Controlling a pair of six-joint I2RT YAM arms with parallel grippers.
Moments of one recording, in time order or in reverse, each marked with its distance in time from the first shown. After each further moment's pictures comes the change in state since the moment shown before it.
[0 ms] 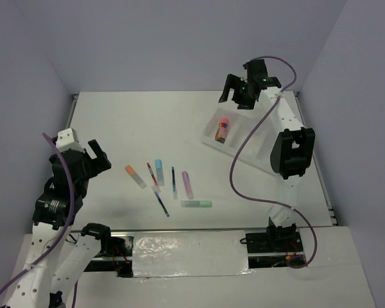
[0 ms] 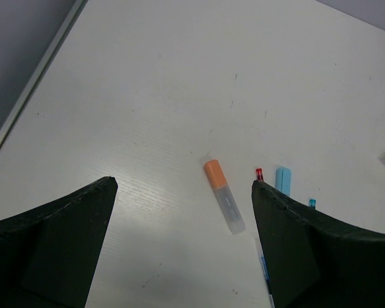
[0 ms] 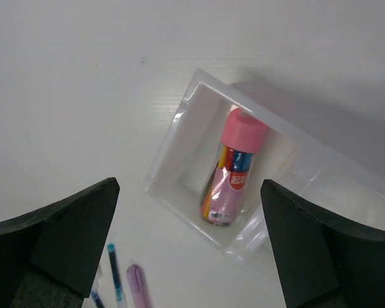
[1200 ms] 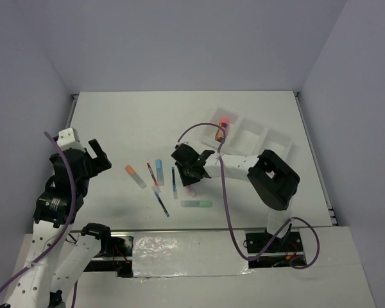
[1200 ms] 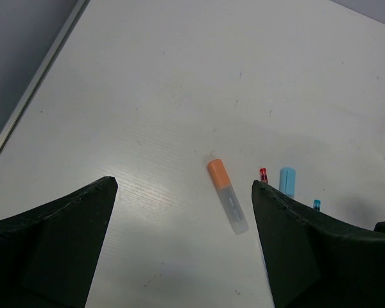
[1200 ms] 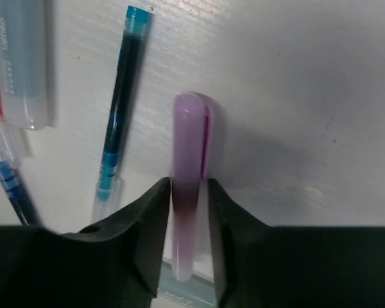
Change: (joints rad) left arm 0.000 0.015 -0.002 -0.001 -0.011 -0.001; right arm 0.765 -0.261 -0.852 0.350 0.381 0.130
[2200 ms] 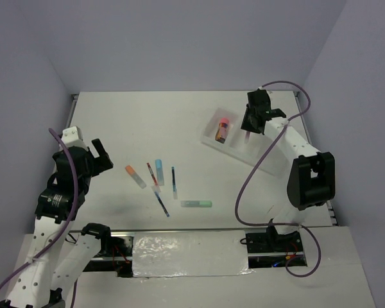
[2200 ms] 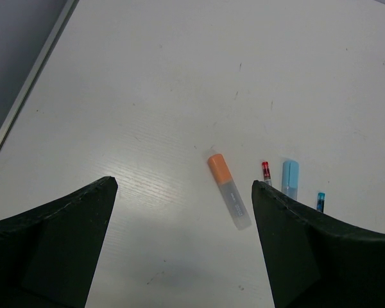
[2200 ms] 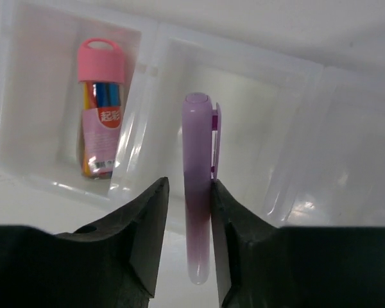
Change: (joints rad) left arm 0.000 0.029 0.000 0.001 0.021 0.015; right arm -0.705 -0.209 0.151 -0.110 0.120 -0.099
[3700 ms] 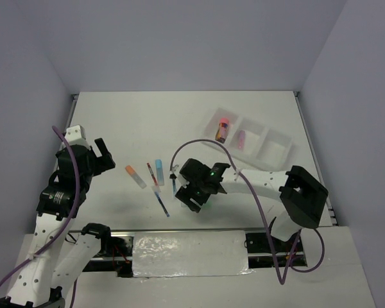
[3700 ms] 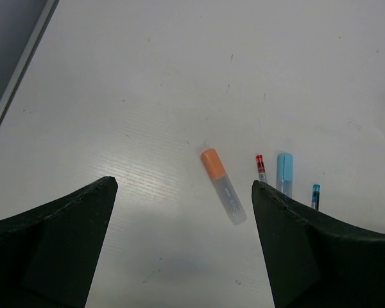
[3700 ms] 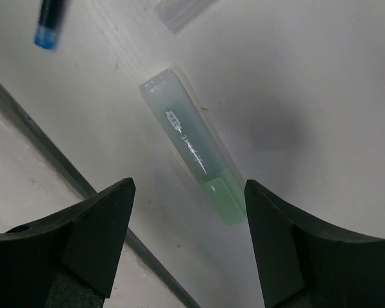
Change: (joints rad) left arm 0.000 0.023 0.000 0.007 0.040 0.010; right arm 0.818 -0.087 -0.338 -0.040 -0.312 -0.394
